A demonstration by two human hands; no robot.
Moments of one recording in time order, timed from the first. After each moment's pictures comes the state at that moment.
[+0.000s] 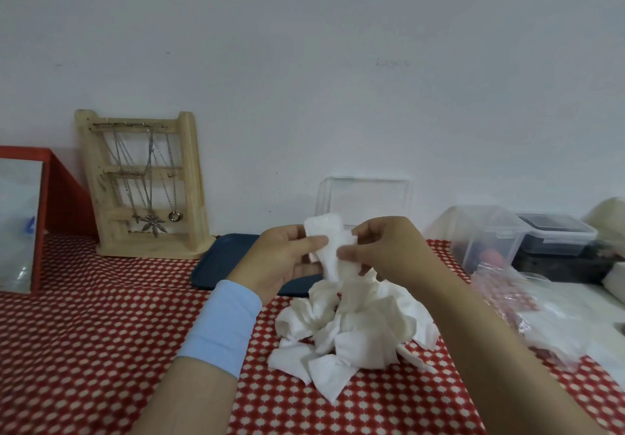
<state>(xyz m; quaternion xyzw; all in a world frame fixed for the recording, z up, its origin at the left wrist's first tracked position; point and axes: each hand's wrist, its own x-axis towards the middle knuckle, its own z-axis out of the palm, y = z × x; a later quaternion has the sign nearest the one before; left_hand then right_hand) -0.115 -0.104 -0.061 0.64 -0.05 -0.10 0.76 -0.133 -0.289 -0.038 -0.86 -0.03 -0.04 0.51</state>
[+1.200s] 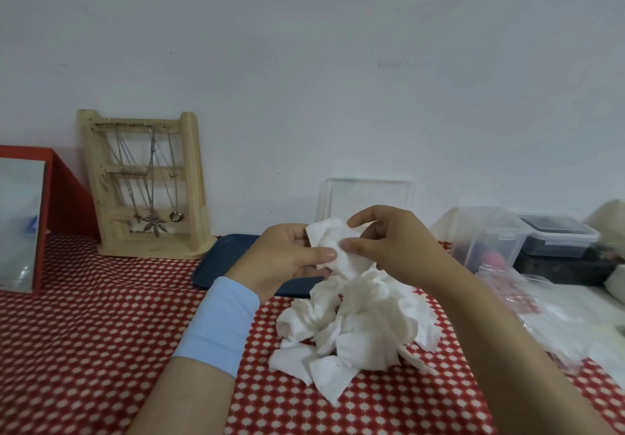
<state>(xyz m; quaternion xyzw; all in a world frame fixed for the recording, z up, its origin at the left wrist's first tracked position) -0.120 -0.100 -0.052 0.69 -0.09 -0.11 0.71 -0.131 -0.298 -0.030 -0.88 -0.10 -0.08 0.45</state>
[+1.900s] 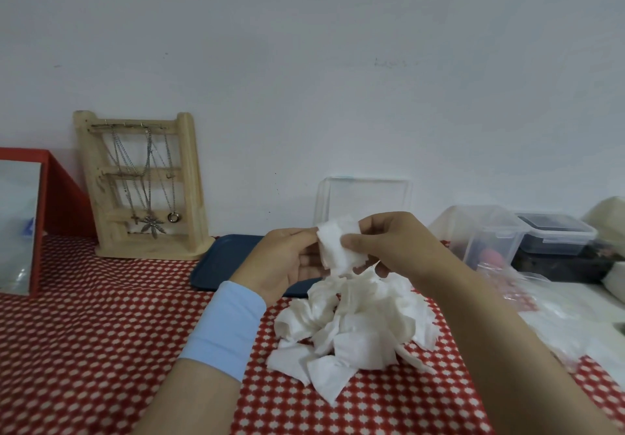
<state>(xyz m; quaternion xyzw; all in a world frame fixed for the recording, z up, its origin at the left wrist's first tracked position) -0.120 -0.111 -0.056 0.63 -0.04 -0.11 0.77 -0.136 -0.298 -0.027 -0.82 -0.07 0.00 0.56</state>
